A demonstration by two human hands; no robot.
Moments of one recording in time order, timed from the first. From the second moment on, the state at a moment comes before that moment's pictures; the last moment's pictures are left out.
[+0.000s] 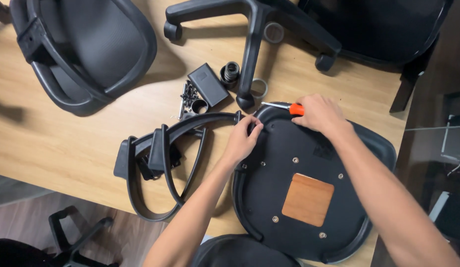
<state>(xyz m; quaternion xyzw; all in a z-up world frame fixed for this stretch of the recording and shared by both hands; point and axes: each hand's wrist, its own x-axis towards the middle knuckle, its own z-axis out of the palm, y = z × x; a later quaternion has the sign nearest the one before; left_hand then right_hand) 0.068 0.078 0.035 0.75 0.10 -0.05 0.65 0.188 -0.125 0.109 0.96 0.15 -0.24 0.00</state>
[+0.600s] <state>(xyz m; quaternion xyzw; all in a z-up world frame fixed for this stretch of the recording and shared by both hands) 0.023 0.064 0.042 0.79 -0.10 -0.08 0.59 0.135 -0.163 0.135 0.93 0.13 -0.33 0.07</state>
